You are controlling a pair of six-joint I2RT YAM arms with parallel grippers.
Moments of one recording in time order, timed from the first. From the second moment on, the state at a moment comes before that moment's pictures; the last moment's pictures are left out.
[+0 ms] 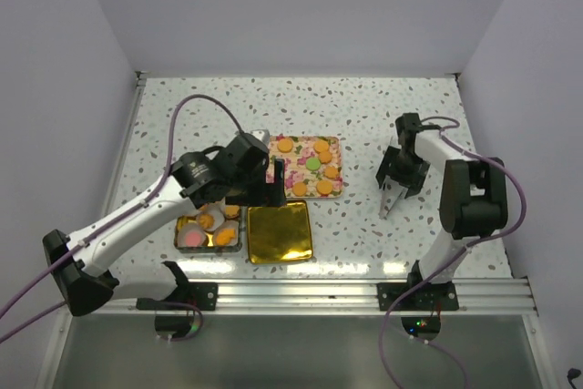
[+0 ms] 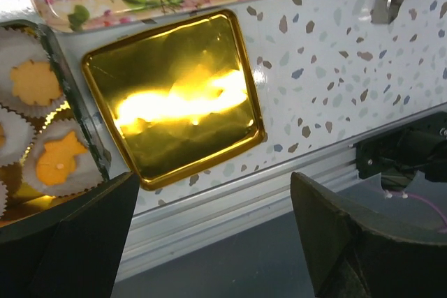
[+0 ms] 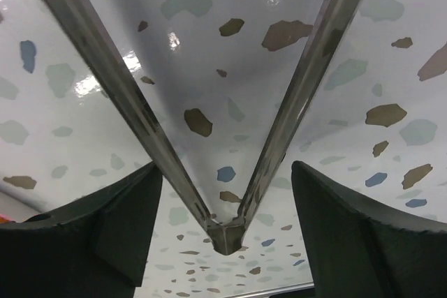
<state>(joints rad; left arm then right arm) -0.83 1.23 1.27 -1.00 -0.08 -0.74 0.06 1.75 1.14 -0.83 0.09 0.52</state>
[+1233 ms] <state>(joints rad) -1.13 2.03 1.46 -0.82 -0.15 -0.91 0.20 1.21 1.51 -1.14 -0.18 0.56</state>
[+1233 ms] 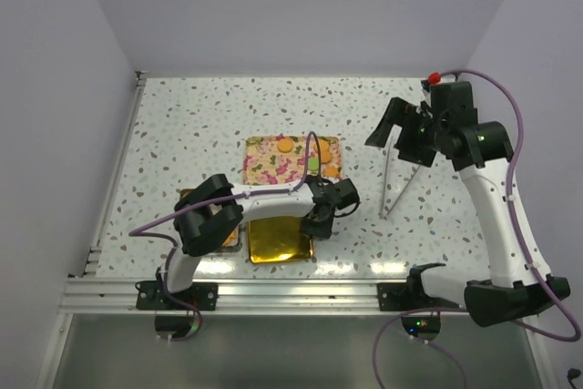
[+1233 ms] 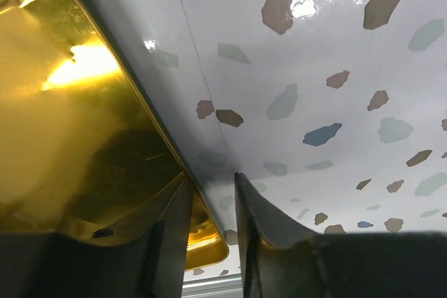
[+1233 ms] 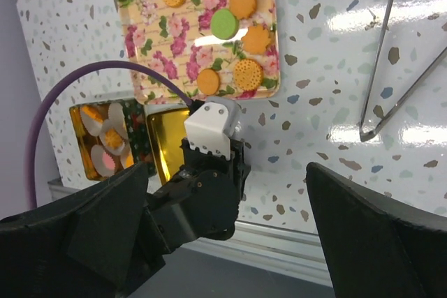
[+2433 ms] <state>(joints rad) -0.93 1.06 1.76 -1.31 -0.49 -1.02 0.77 1.77 1.58 -0.85 -0.43 0.73</state>
